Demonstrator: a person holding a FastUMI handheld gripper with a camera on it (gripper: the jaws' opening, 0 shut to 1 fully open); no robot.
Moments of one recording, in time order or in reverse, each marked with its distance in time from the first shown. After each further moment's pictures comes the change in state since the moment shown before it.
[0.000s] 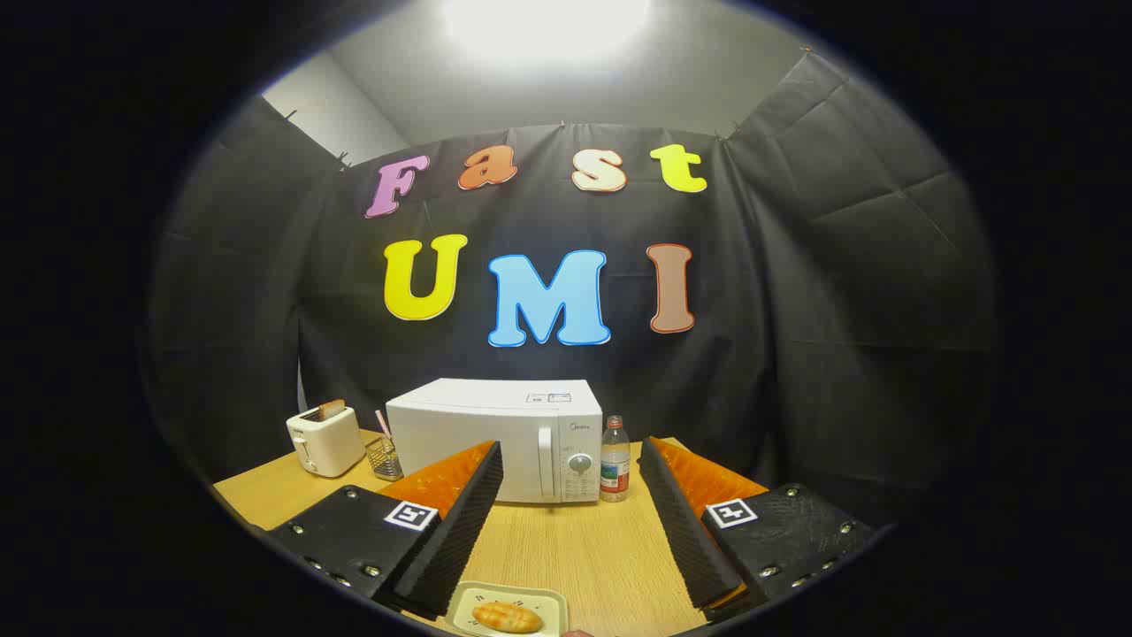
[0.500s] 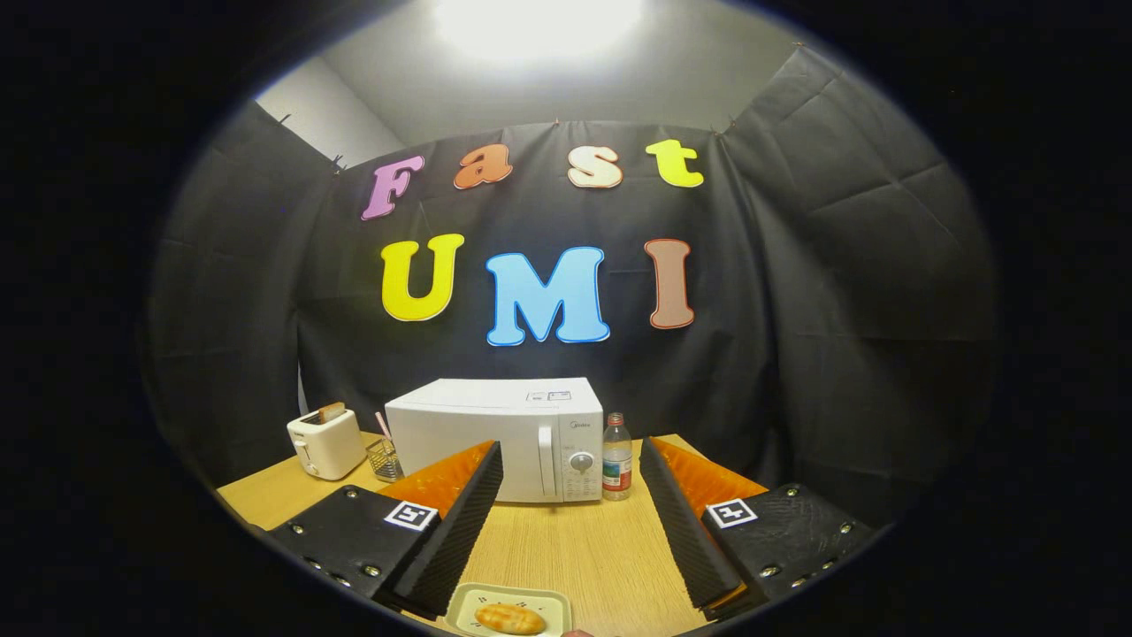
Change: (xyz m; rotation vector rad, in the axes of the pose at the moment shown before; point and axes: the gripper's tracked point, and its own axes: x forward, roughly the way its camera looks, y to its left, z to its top) arm 0.006 0.000 -0.003 0.021 0.002 0.007
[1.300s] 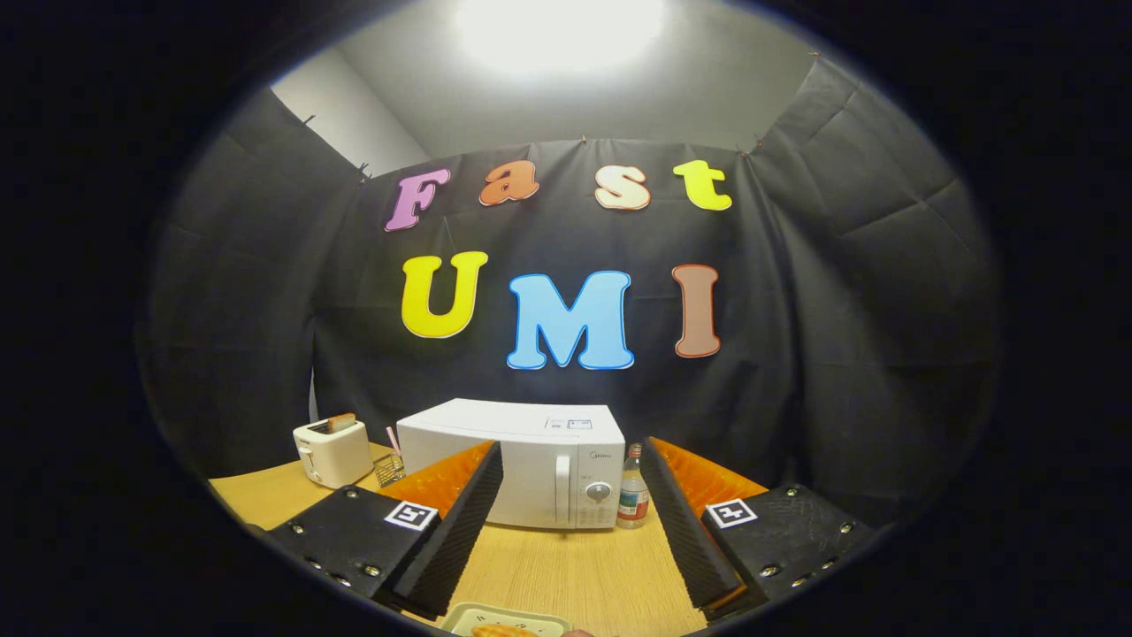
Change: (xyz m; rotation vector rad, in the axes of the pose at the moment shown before) arm 0.036 0.019 0.022 -0.041 -0.093 0.065
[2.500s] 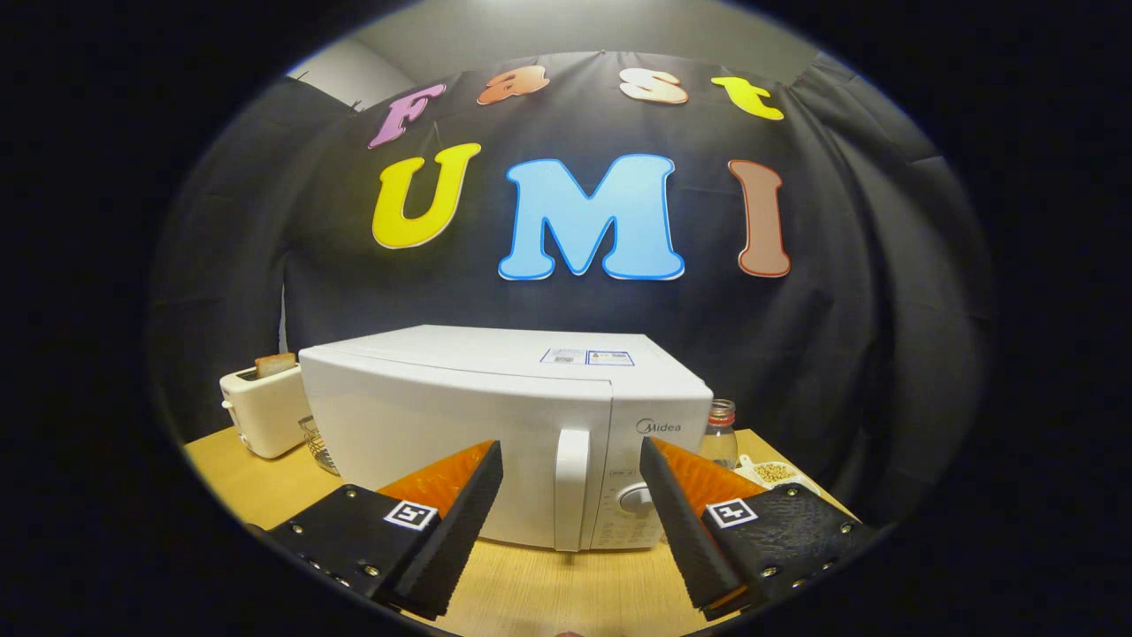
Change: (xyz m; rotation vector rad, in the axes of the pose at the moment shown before) arm 0.227 0.013 -0.161 -0.015 0.229 0.048
